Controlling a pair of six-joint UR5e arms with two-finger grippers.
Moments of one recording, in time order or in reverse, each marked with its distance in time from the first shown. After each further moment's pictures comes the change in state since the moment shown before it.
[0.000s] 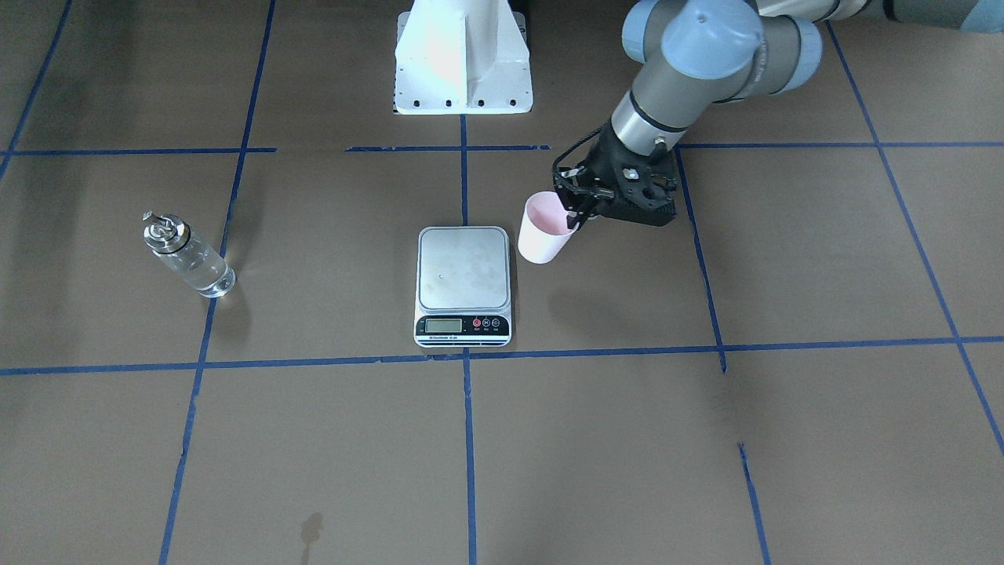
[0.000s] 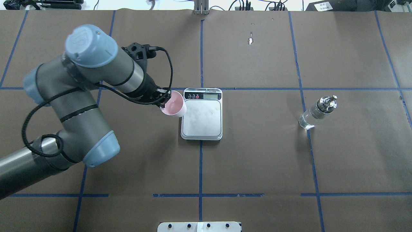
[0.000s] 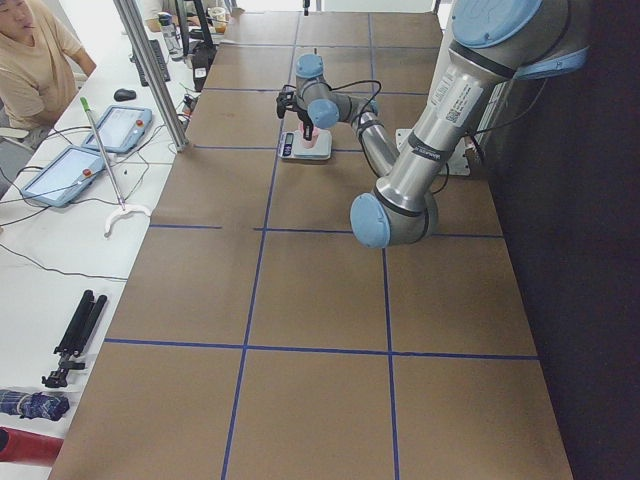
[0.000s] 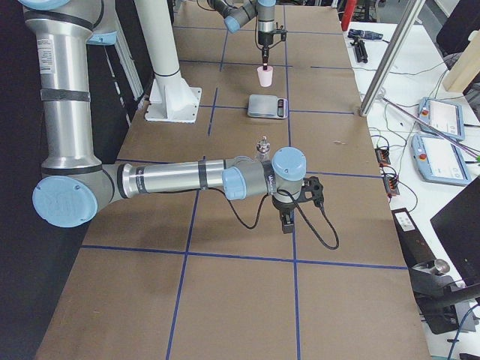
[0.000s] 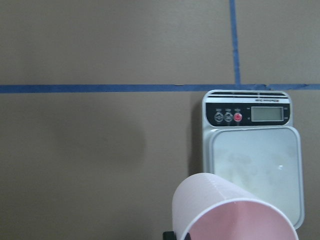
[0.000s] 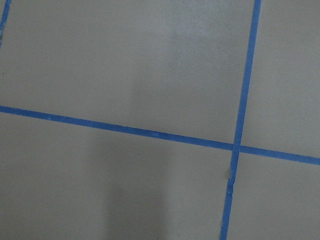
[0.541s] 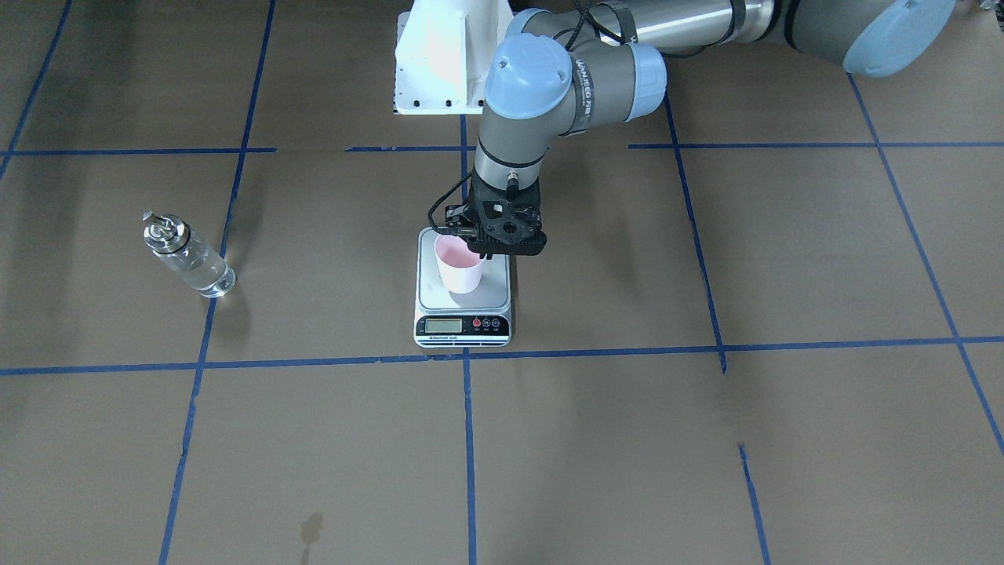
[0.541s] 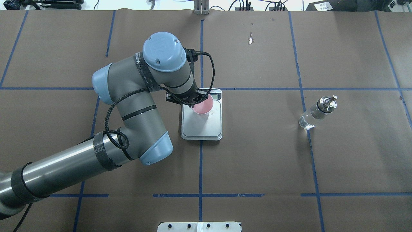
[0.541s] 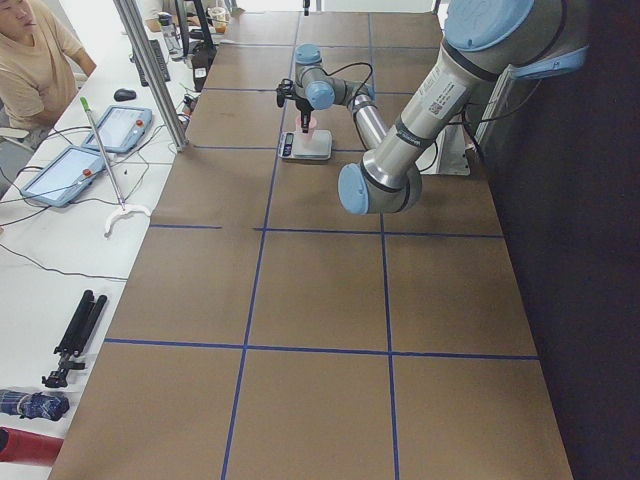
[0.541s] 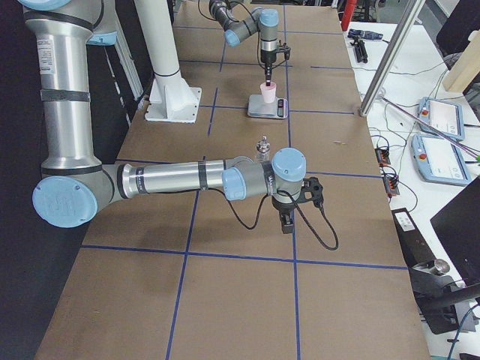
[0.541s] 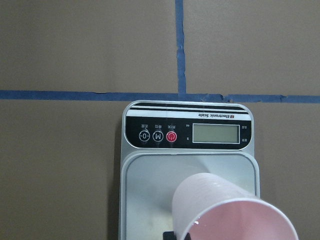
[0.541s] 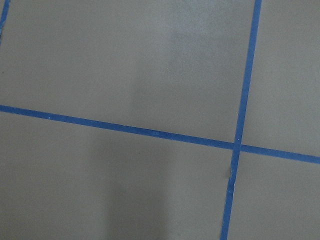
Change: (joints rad) left arm 0.063 -0.173 0.187 0.069 0.099 -0.015; right arm -0.001 0.000 0.001 0.000 0.001 0.000
